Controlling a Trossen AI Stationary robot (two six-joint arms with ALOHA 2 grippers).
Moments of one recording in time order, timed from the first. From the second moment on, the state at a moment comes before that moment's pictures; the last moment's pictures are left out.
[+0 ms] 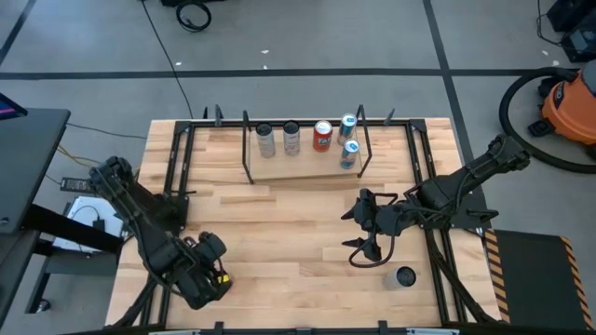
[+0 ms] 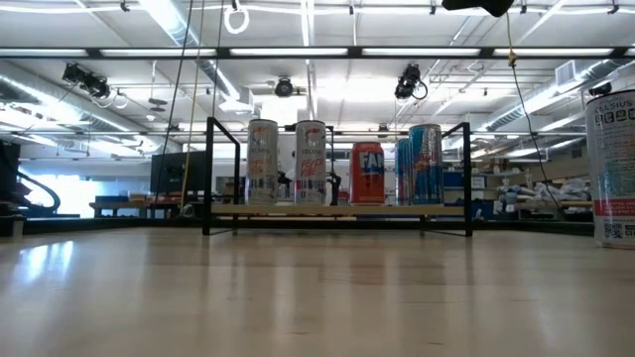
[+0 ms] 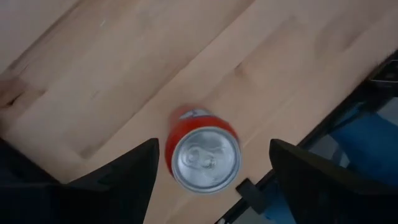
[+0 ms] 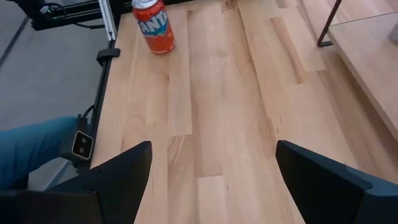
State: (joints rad) left arm -0.85 1.52 1.38 -1.22 -0.22 -1.67; right arm 0.49 1.24 1.10 -0.57 0.31 0.48
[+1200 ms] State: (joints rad) left arm -0.88 1.66 1.37 -1.18 -0.15 -1.72; right arm 0.49 1.24 1.10 -0.57 0.29 0.50
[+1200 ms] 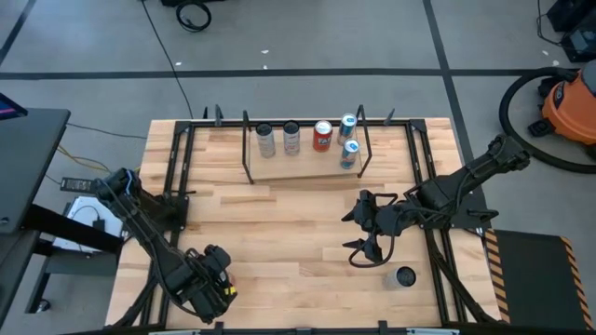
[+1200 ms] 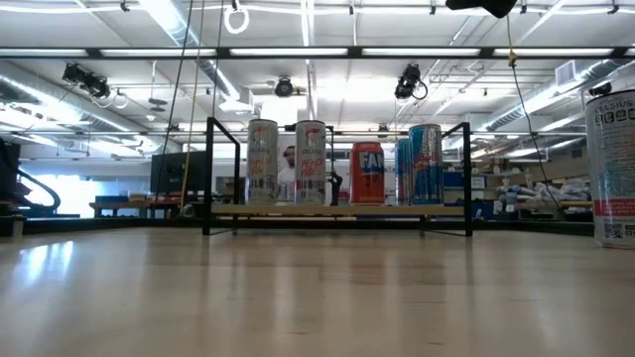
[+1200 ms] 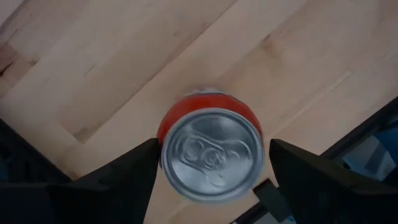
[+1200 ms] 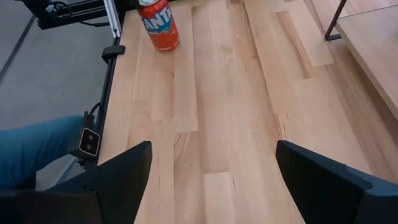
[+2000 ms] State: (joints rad) left arm -0.86 1.66 1.32 -1.09 -0.12 -1.71; right arm 0.49 1.24 1.10 -0.57 0.29 0.49
